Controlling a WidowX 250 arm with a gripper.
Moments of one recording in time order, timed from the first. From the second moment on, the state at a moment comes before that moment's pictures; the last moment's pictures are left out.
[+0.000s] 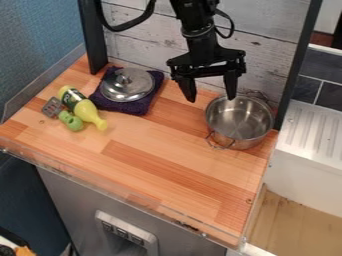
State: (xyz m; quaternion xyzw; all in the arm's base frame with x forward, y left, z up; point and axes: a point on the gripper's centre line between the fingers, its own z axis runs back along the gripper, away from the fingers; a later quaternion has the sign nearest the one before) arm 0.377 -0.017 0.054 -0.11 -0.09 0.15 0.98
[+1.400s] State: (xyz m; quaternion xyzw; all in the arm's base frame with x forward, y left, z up) arm 0.307 0.131 0.067 0.01 -0.12 0.50 0.86
